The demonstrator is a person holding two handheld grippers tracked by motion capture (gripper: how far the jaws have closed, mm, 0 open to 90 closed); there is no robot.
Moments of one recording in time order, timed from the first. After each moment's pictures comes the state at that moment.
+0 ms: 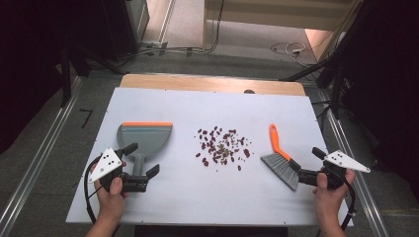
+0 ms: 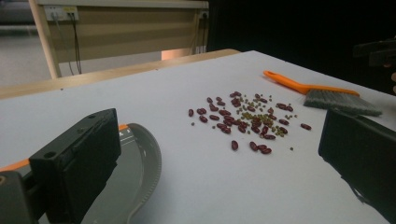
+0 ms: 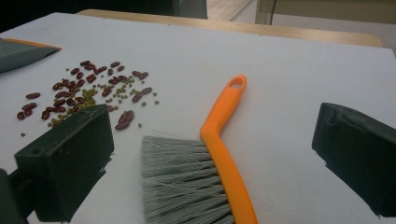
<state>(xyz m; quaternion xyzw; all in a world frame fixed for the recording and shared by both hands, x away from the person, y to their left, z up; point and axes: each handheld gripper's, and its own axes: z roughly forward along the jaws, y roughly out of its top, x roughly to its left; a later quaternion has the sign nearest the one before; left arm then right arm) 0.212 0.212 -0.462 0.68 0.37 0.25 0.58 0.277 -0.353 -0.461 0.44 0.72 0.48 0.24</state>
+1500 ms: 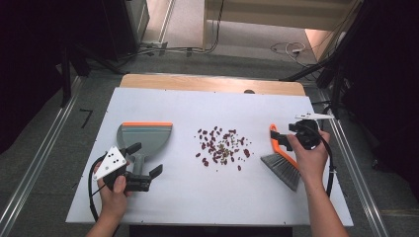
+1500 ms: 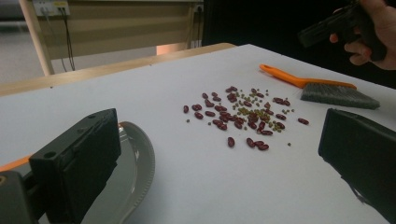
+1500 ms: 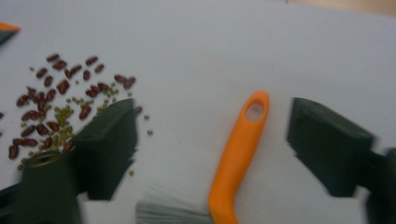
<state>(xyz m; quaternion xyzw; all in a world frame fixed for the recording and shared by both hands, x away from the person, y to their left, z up) 0.217 0.208 -0.464 0.69 0.36 0.24 0.57 0.376 -0.296 -0.430 0.49 0.78 0.36 0.15</state>
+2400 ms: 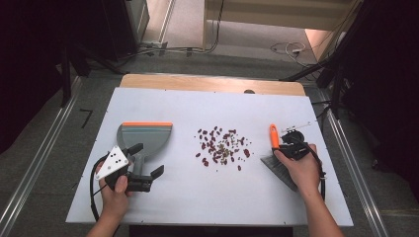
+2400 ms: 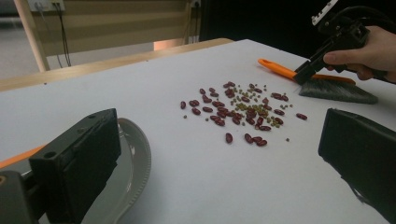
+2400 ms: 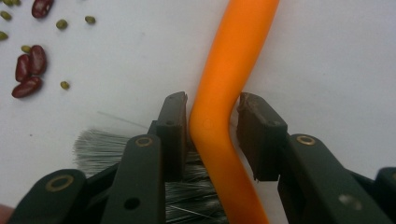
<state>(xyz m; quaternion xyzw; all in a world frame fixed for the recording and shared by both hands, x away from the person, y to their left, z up) 0.218 0.206 -0.465 0.70 0.36 0.24 0.57 0.375 -0.285 -0.477 0.52 0.82 0.19 0.13</state>
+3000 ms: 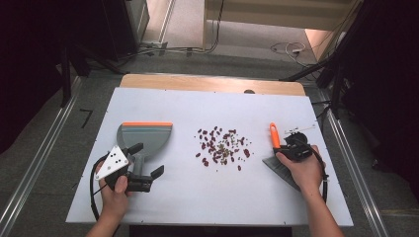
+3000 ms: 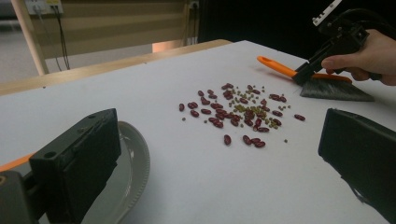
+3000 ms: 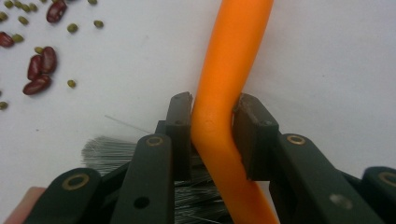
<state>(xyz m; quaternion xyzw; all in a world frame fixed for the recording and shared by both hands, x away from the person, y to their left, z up) 0.219 0.204 -0.463 0.70 0.35 0.24 0.57 0.371 -0.298 -0.480 0.51 0.82 0.24 0.13</state>
